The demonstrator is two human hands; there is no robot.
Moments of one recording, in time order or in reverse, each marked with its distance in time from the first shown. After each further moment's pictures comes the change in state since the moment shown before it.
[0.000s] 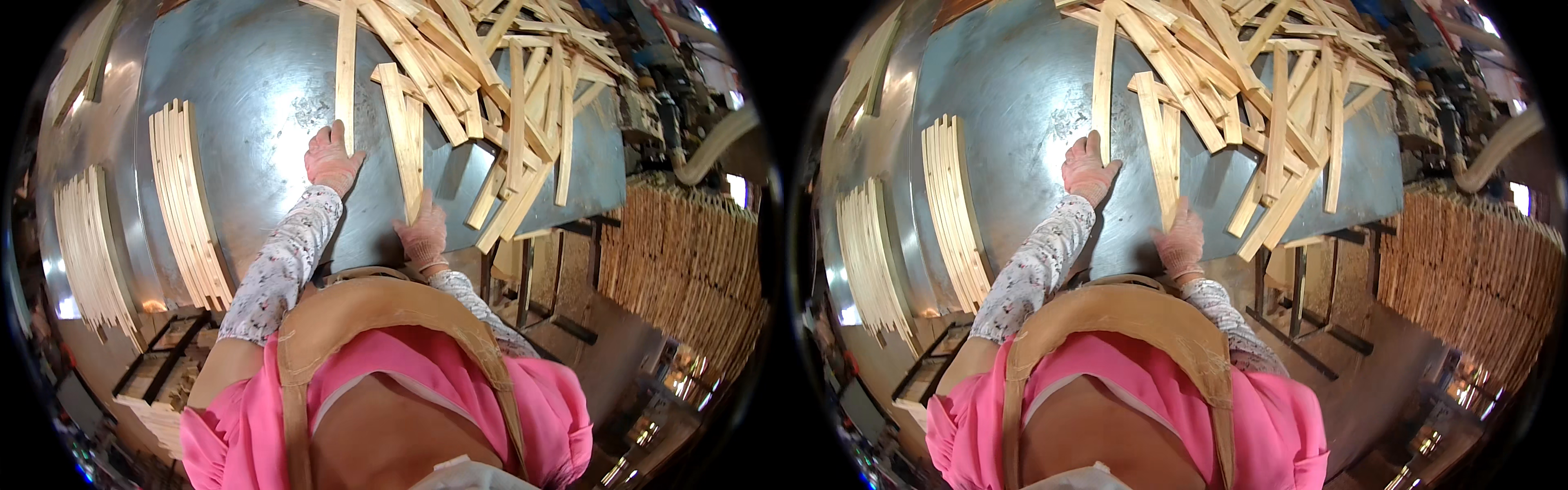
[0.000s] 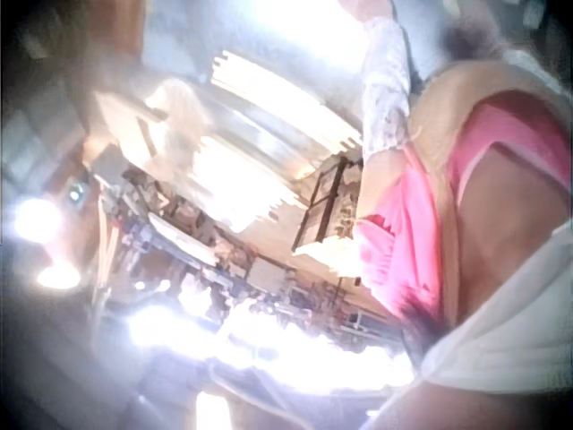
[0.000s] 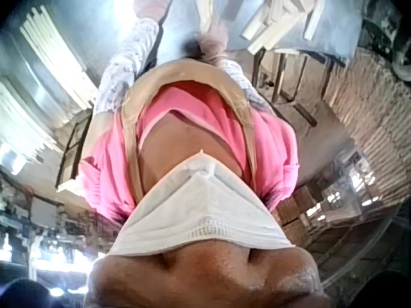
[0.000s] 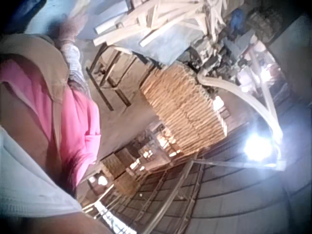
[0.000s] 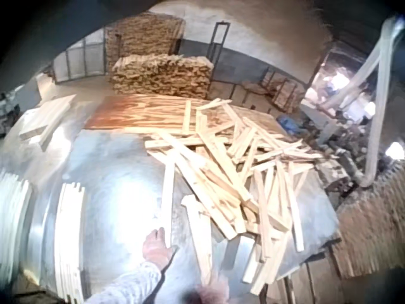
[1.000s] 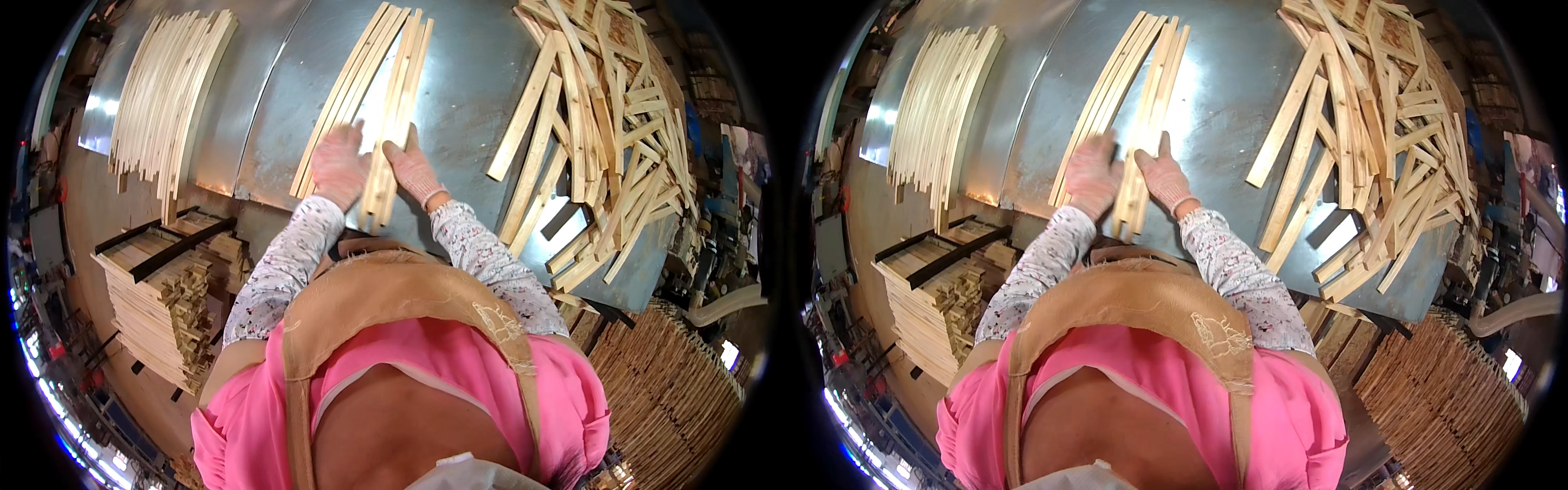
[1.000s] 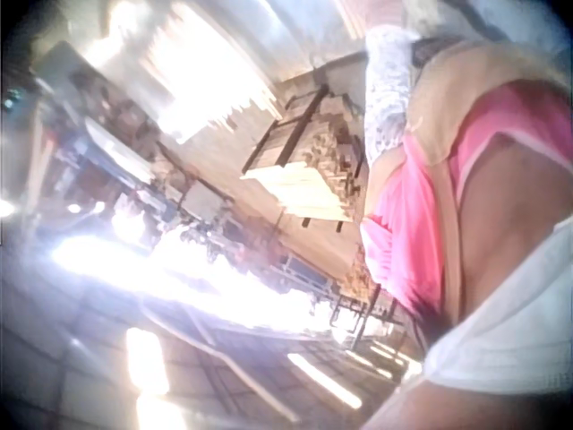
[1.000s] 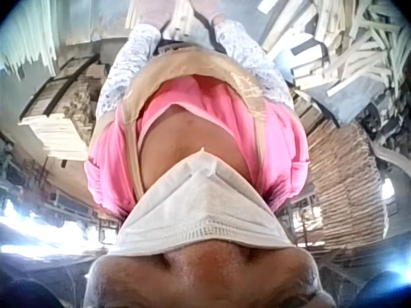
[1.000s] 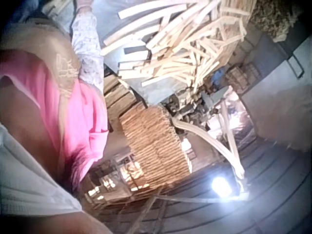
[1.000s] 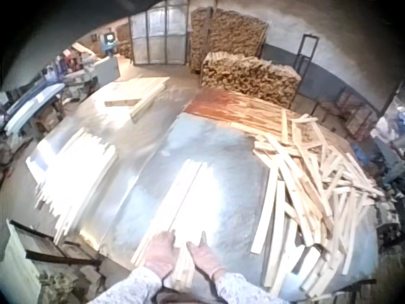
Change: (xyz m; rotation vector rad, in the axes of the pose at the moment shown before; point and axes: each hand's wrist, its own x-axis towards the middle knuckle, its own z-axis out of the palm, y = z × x) left_hand -0.158 -0.245 -0.142 0.195 0.129 -0.242; right_hand -0.017 -0.324 0.080 0.485 -0.794 -0.315
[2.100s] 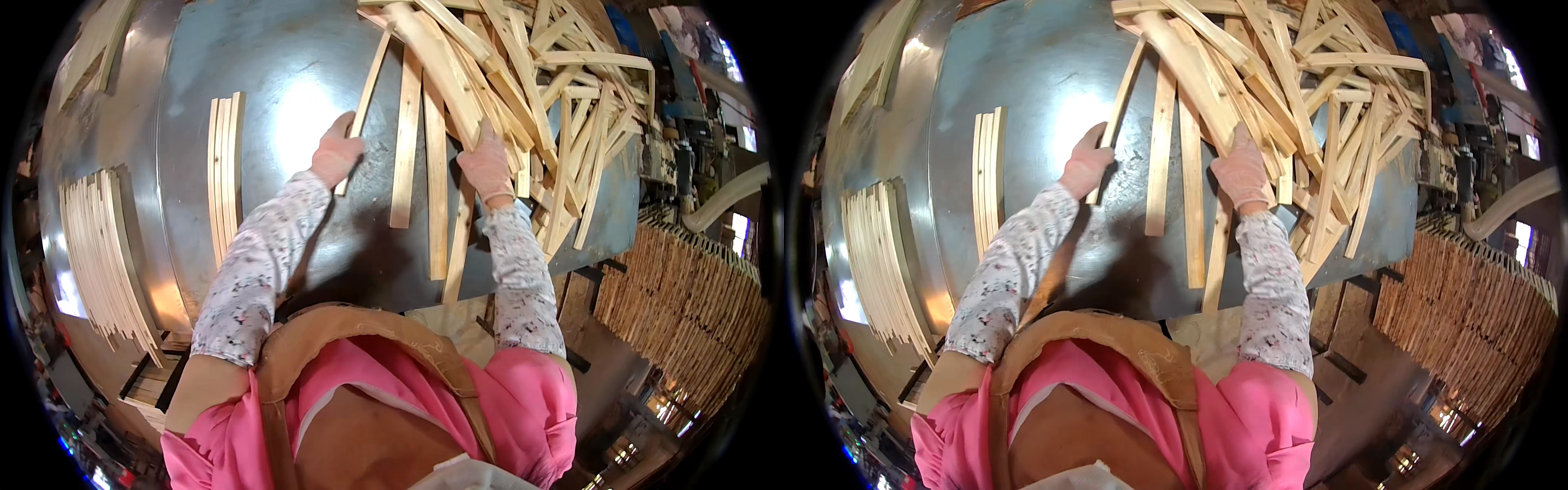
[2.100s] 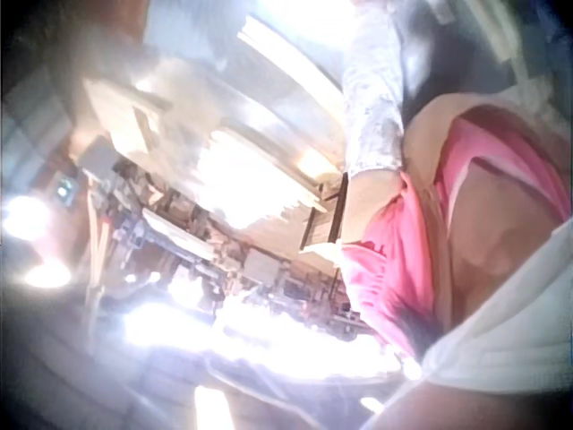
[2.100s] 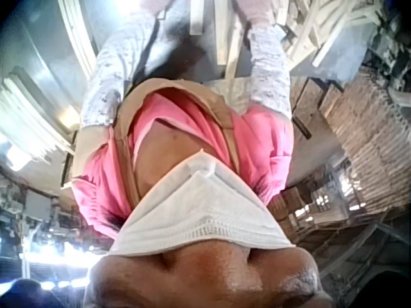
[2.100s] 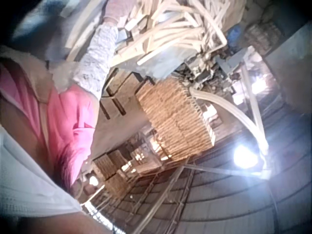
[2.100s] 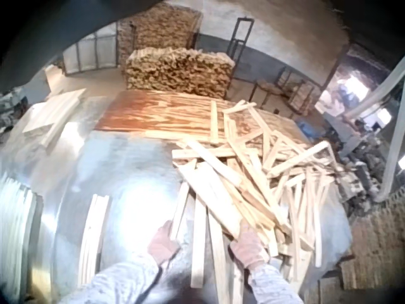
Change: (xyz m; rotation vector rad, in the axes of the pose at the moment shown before) left_hand 0.234 0.216 0.071 -0.897 -0.310 0.190; right_hand 0.005 0.113 -0.352 -0.639 0.780 0.213
